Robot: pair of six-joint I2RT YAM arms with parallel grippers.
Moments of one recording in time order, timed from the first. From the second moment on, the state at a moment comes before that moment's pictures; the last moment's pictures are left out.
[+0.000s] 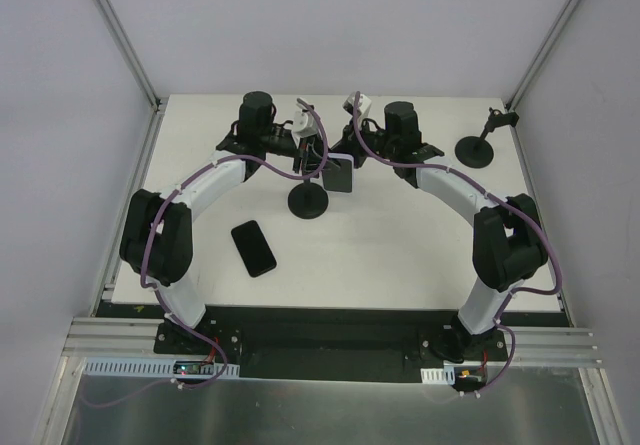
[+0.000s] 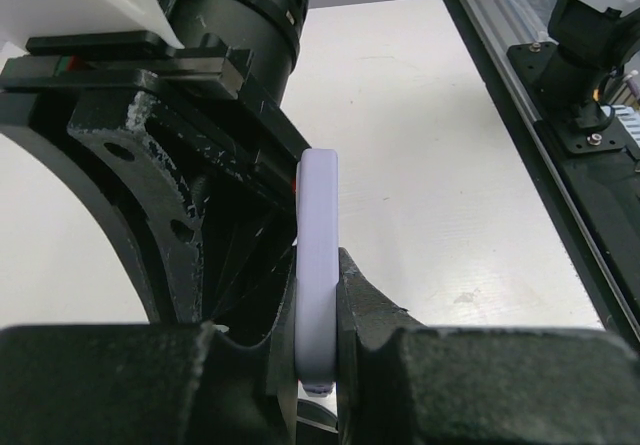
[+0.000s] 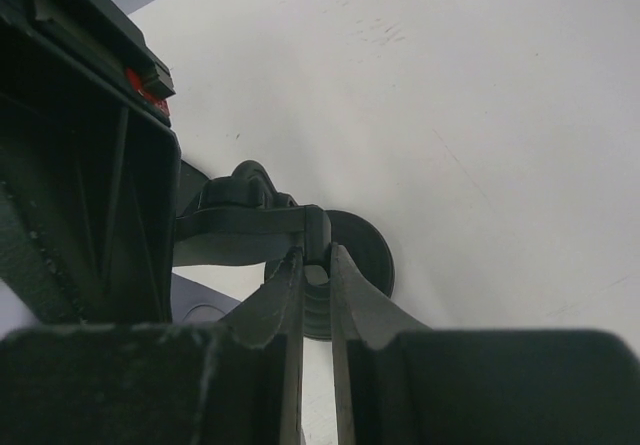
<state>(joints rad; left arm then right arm) -0.40 1.73 1.31 0.15 1.30 0.25 0.47 1.75 1.31 0.06 -0.72 -0.04</state>
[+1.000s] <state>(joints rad) -0.38 1.52 1.06 0.31 1.07 0.10 0.54 1.68 1.14 0.36 -0.50 0.11</state>
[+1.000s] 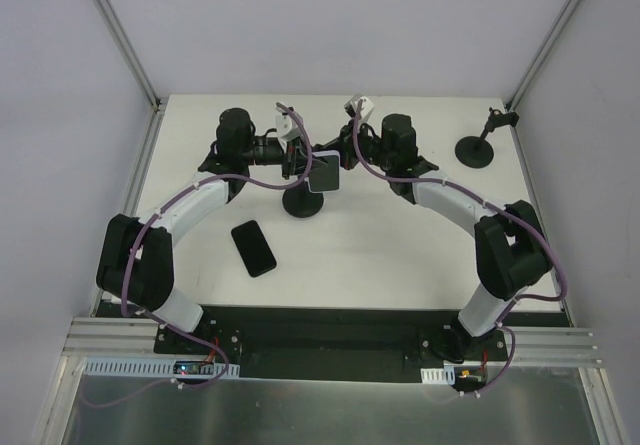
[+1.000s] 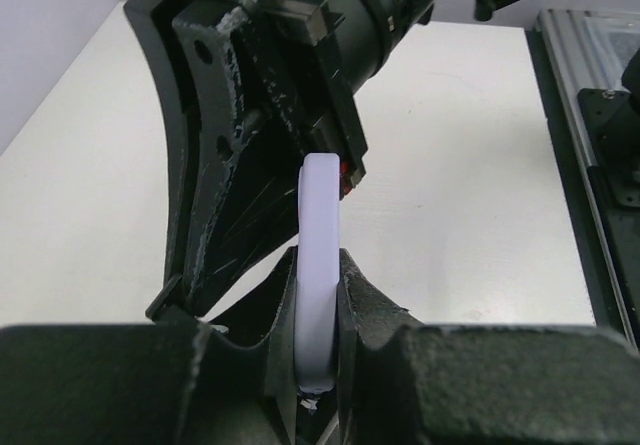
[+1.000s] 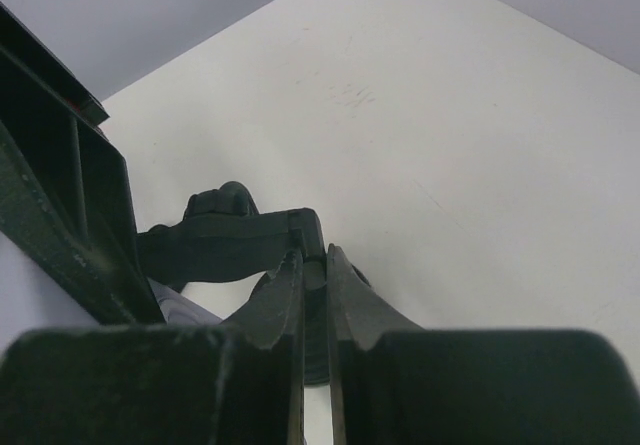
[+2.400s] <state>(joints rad) -0.46 1.40 1.09 0.03 0.56 0.21 0.73 1.57 0.93 0.54 0.13 0.11</state>
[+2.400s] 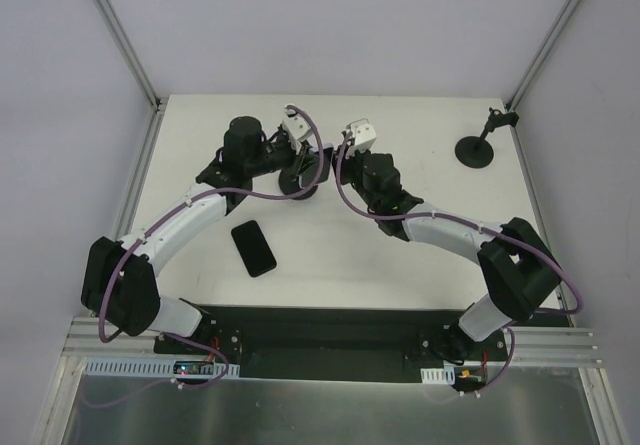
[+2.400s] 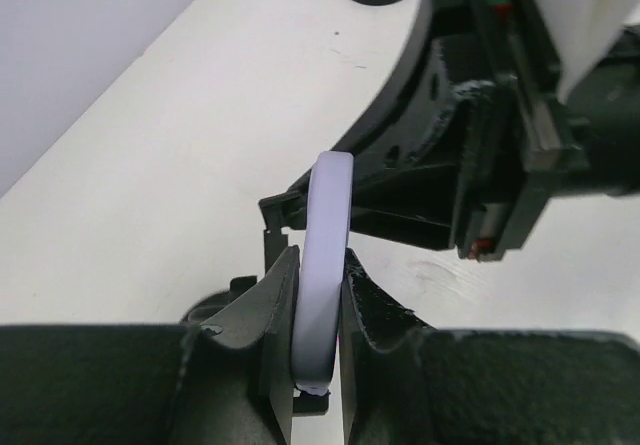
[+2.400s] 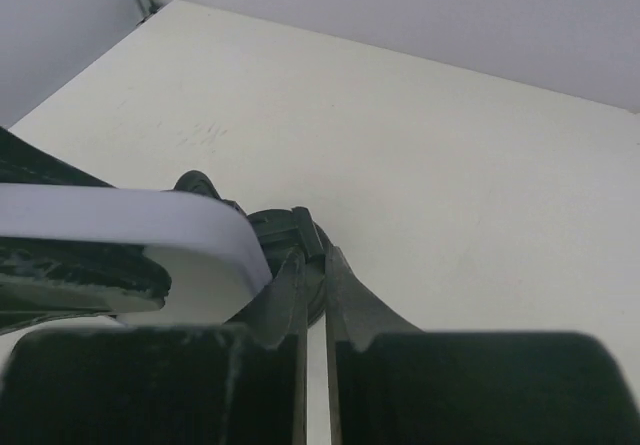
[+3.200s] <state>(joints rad) -0.67 1.51 0.92 0.58 0.05 0.08 0.89 1.60 0.94 0.57 0.85 -0.08</state>
